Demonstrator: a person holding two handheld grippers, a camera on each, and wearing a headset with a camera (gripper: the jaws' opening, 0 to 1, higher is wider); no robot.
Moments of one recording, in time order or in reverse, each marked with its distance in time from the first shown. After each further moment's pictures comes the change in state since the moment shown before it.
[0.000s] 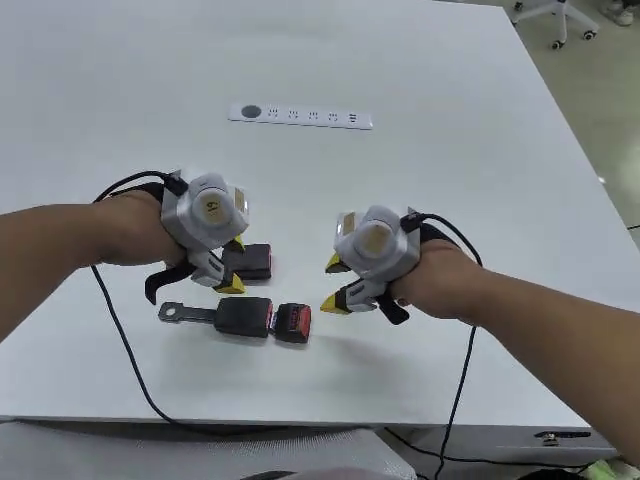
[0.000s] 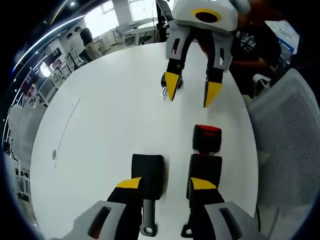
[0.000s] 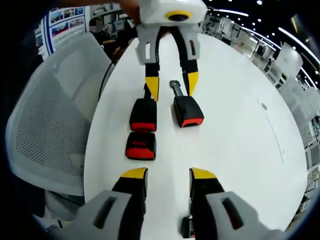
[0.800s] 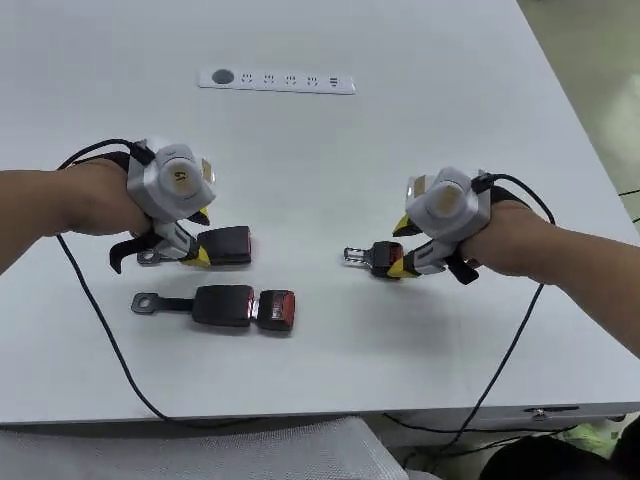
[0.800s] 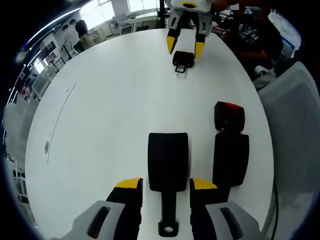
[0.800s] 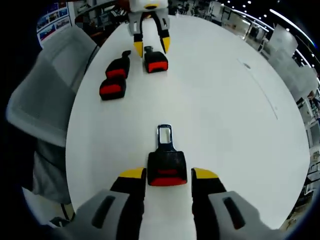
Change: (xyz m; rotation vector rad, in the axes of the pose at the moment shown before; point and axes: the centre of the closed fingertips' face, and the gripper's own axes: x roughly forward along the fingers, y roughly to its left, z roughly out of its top) left arm 0.030 0.030 -0.030 0.009 0.086 -0.065; right arm -0.026 -0.041 -0.099 0.079 0.129 0.012
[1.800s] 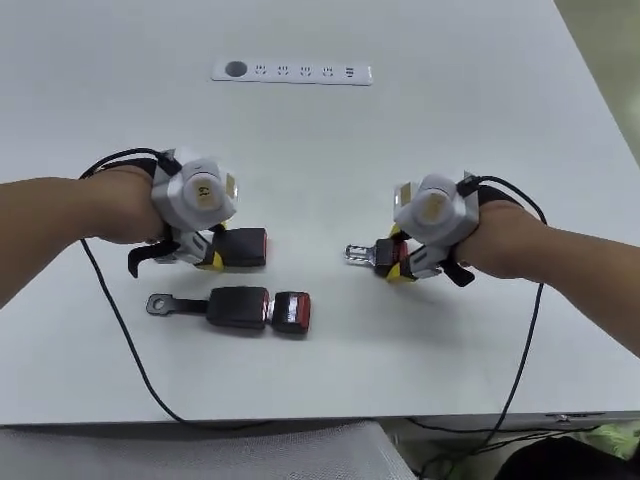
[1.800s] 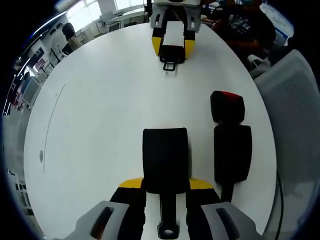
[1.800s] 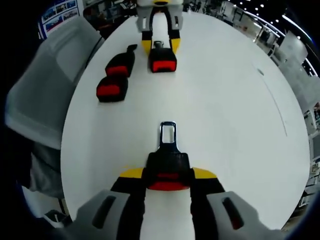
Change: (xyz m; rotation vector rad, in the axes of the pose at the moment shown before) left arm 0.012 -0.001 -0.004 0.080 0.058 -0.033; right arm 0.025 0.004 0.026 -0.071 0.026 0.019
